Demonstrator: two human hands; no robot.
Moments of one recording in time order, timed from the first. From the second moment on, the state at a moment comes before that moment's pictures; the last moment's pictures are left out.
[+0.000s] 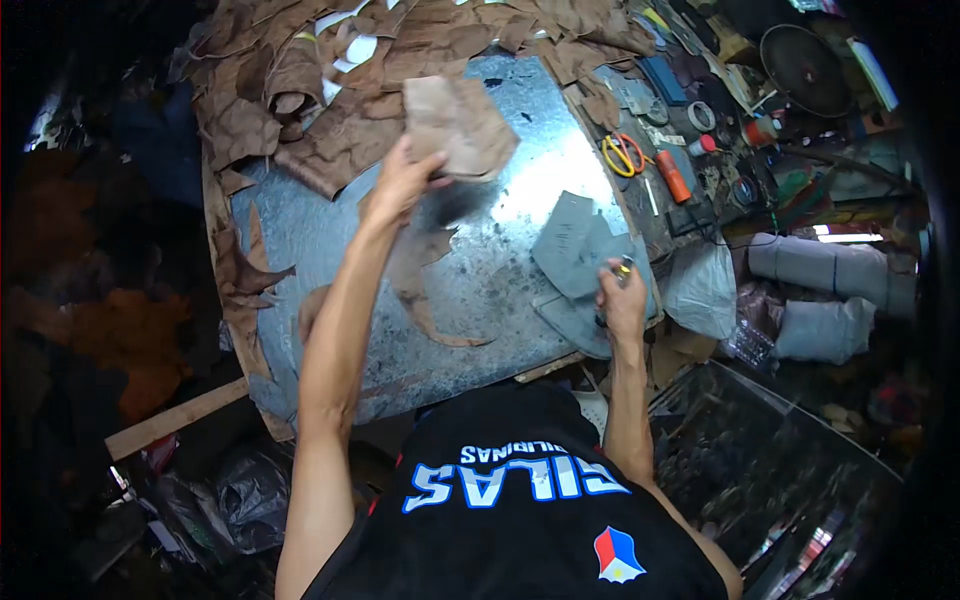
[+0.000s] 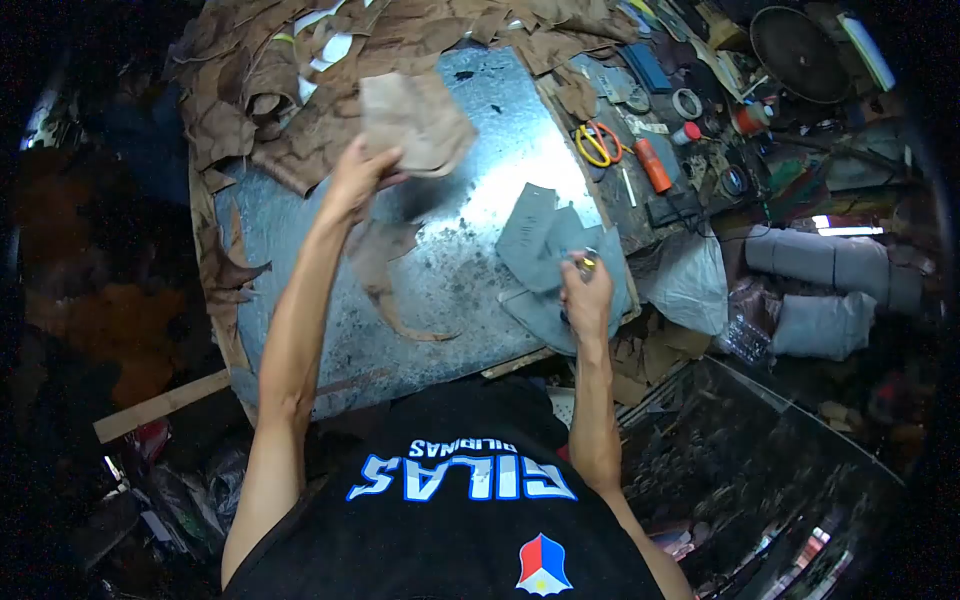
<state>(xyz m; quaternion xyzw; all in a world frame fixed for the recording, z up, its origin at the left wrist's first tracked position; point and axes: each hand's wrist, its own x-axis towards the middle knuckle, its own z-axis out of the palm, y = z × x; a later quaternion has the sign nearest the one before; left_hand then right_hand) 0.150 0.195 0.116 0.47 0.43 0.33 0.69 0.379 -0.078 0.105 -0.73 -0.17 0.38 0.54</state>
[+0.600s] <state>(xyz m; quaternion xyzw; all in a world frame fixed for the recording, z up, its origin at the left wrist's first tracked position) 0.212 0.185 0.061 0.49 0.49 0.15 0.70 0.490 -0.074 0.140 -0.68 -0.21 0.31 0.63</state>
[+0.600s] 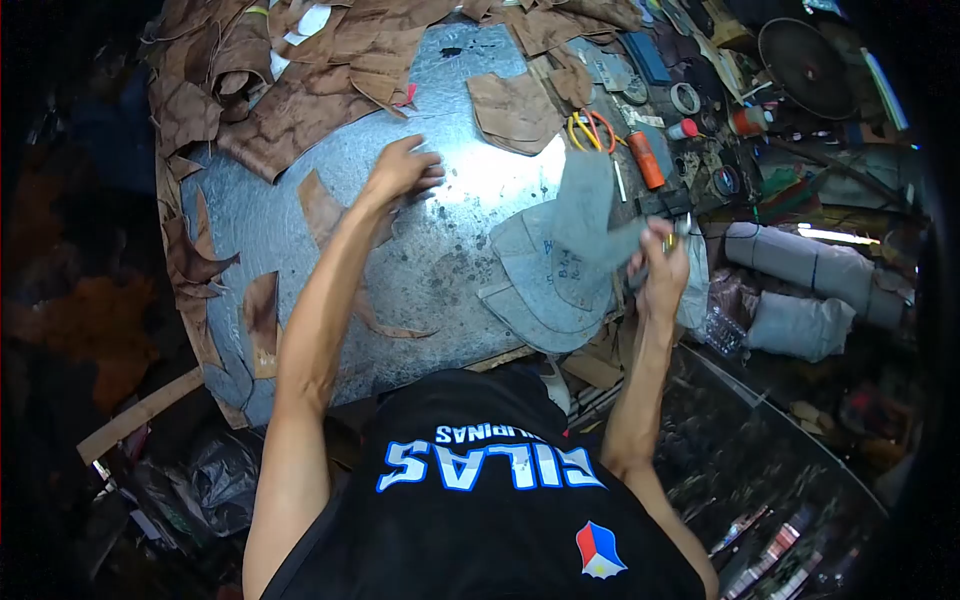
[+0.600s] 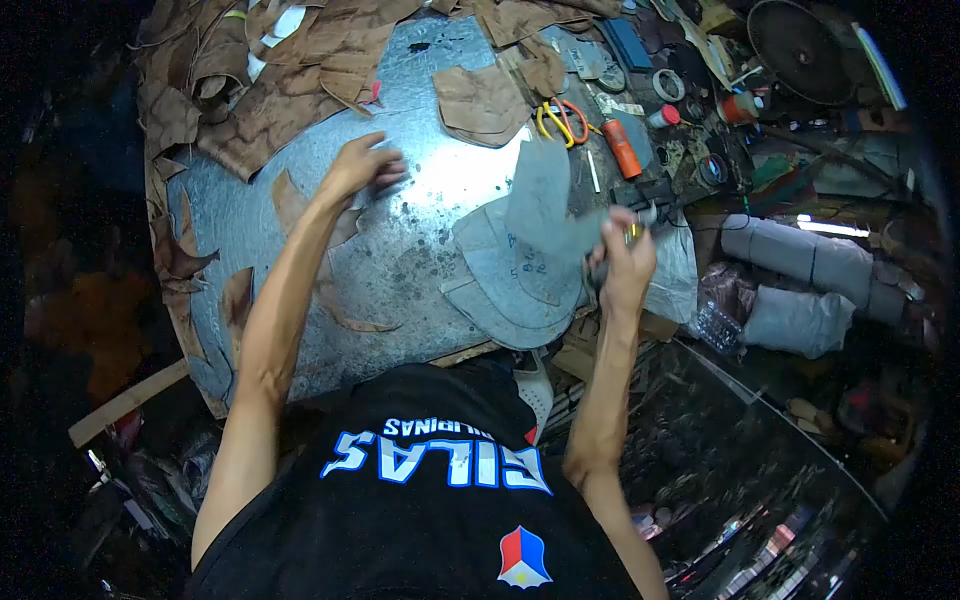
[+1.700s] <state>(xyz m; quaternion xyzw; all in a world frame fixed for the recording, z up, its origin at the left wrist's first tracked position) 0.006 0.112 0.018 0.80 0.52 0.23 0.19 0.210 -0.091 0.067 -0.65 -0.72 0.25 0.09</state>
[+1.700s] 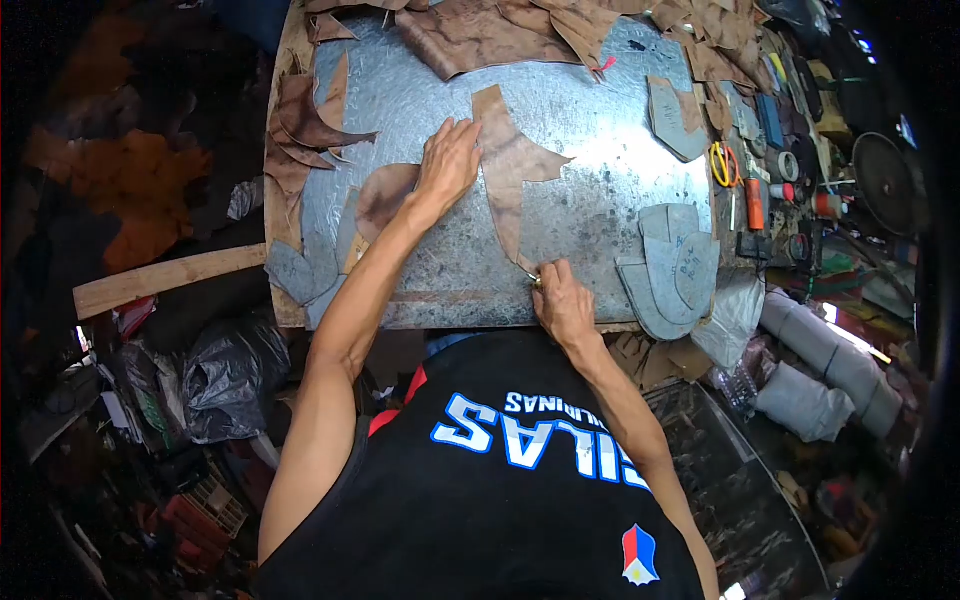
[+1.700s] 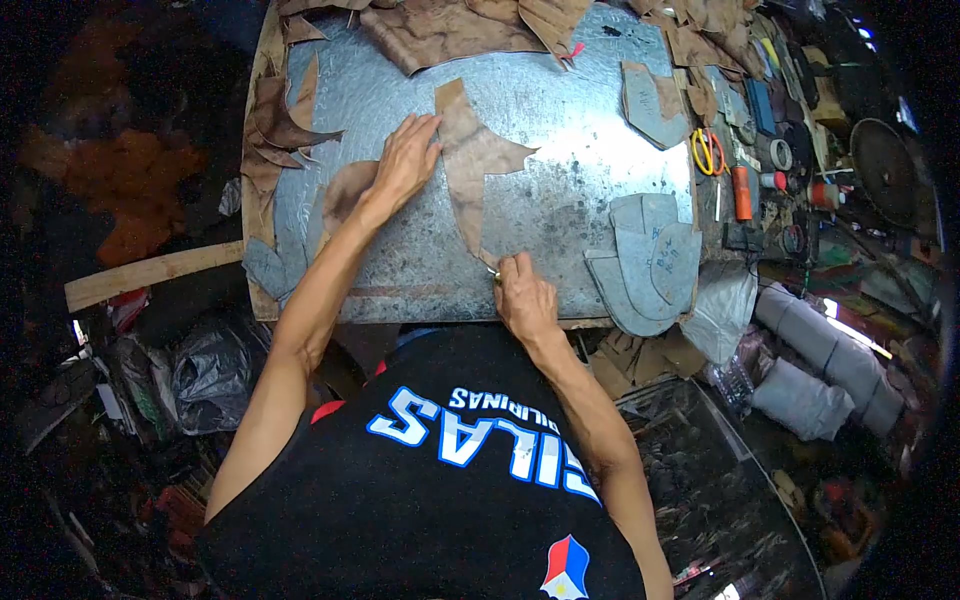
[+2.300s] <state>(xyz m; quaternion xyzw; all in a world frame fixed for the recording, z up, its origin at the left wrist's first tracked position) 0.017 0.110 0.008 0.82 0.52 0.19 0.16 0.255 -0.275 0.092 -0.86 -0.44 0.23 0.10</state>
